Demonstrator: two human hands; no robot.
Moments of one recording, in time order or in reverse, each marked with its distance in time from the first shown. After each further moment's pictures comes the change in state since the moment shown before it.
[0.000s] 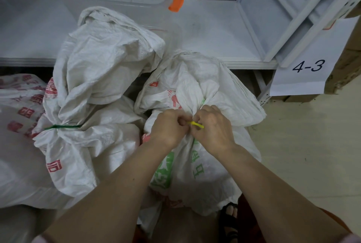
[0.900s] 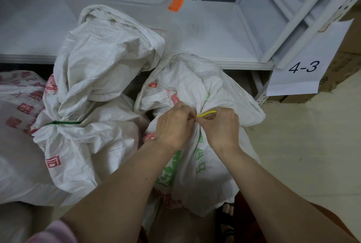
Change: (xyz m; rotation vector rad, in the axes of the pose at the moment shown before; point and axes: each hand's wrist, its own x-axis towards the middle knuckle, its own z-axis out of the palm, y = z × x) left_hand -0.010 0.017 0.005 0.306 0.065 0.209; right_hand -0.004 -0.002 -0.014 0.320 0.121 0.439
